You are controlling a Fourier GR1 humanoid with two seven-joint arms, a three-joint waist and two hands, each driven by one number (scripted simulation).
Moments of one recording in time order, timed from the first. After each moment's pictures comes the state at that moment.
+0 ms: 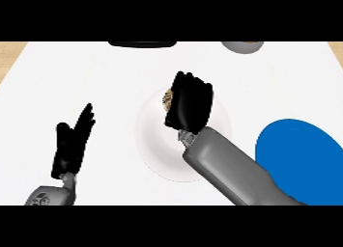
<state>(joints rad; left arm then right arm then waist) -0.08 0.17 -0.11 -1.43 -0.01 0.22 0.22 -0.80 -0.01 0.63 -1.17 1.10 -0.28 1.13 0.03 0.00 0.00</state>
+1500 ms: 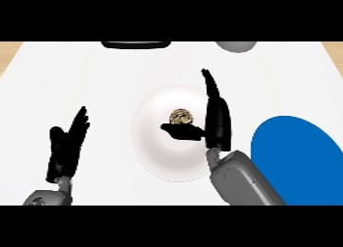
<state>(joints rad) -0.05 0.16 -0.07 -1.42 -0.02 0.20 0.20 -0.46 0.00 0.44 -1.34 0.43 -0.68 0.45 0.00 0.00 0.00</state>
